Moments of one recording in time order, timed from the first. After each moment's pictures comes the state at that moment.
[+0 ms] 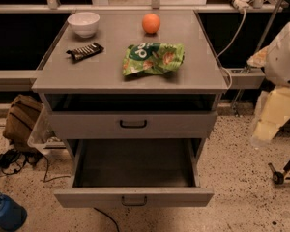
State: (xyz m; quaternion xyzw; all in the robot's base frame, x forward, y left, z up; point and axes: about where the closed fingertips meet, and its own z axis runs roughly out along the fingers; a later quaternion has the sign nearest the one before) arm 0.435 -0.215 0.946 -0.60 0.78 -0.02 0.15
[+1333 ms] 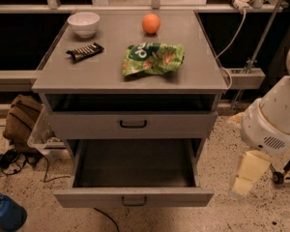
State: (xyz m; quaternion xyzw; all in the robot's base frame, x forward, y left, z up) arm 0.392 -0.202 0.819 -0.60 0.79 0.07 0.11
